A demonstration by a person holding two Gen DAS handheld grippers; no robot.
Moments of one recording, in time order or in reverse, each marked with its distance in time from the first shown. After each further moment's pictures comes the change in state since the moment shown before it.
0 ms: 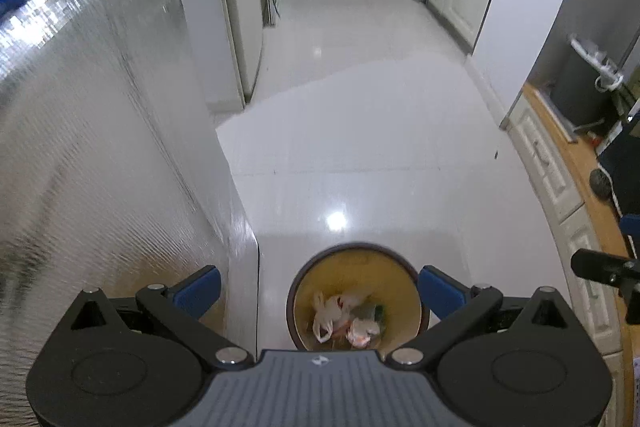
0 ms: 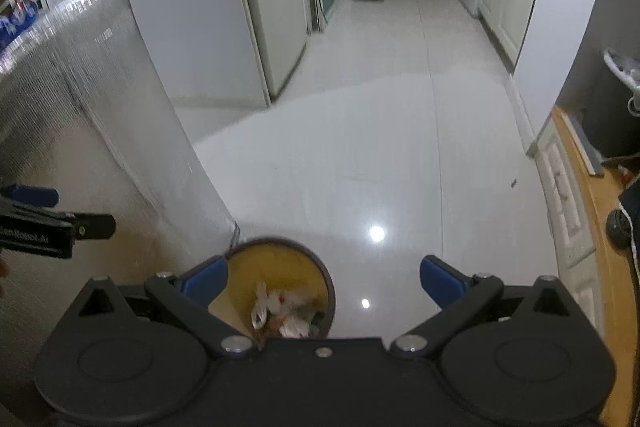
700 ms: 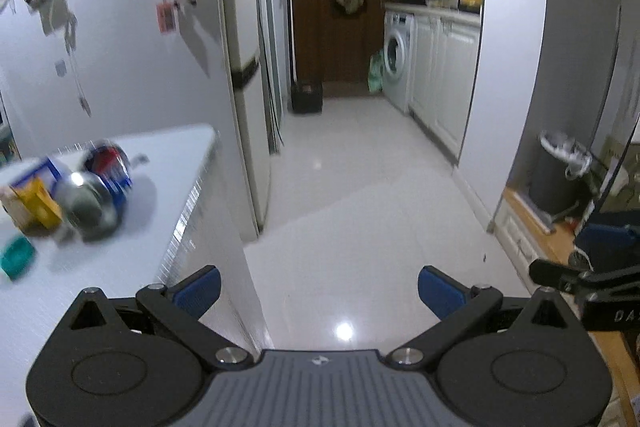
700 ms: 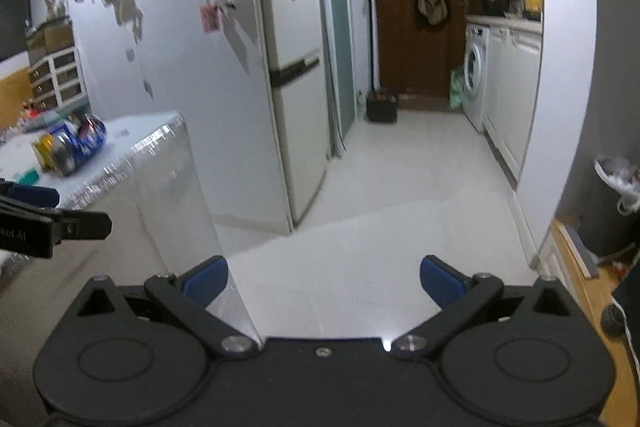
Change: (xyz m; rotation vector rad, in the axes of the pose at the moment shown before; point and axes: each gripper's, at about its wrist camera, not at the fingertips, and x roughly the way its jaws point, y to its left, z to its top) left arm -0.155 0.006 0.032 0.043 -0.373 0.016; right arm -0.108 0.036 0.039 -0.038 -0.373 0.042
